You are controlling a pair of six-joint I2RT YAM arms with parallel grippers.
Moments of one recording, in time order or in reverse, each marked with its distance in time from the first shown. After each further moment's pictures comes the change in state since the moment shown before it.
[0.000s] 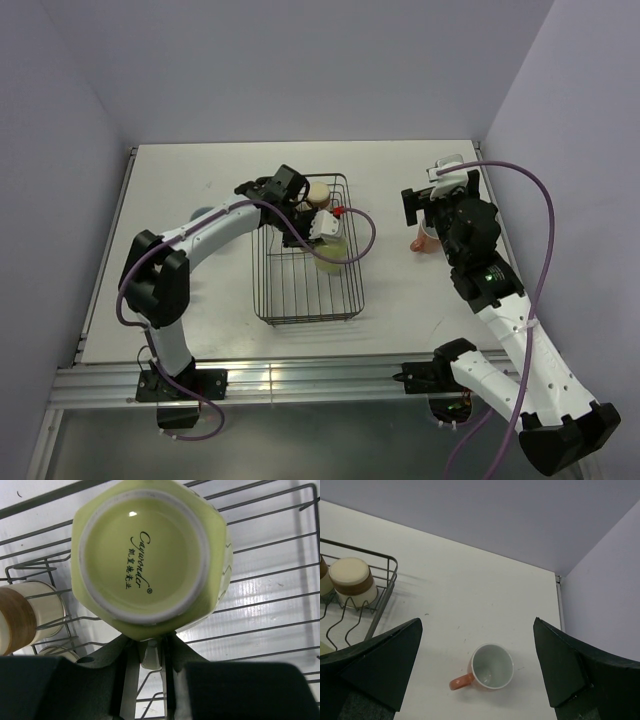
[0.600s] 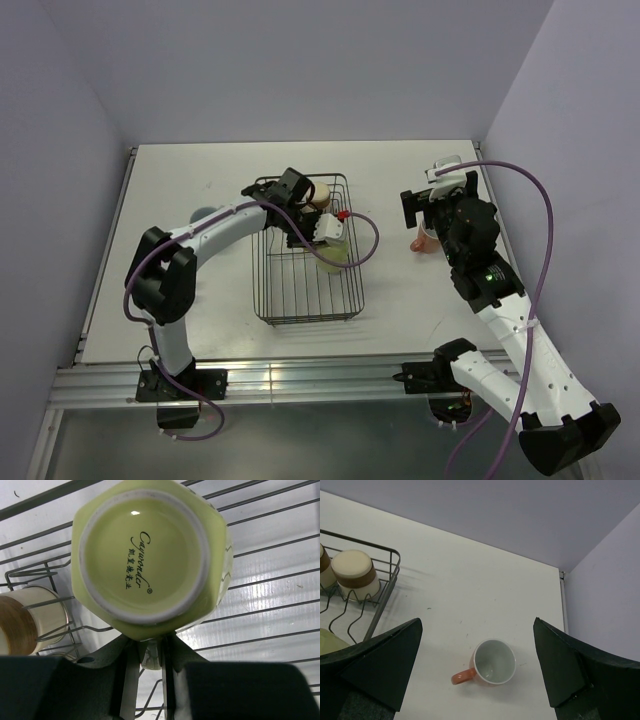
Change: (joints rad) left arm -0.013 0.048 0.001 0.042 -0.037 0.023; right arm -0.002 0.000 0.008 -0.039 -0.018 0.010
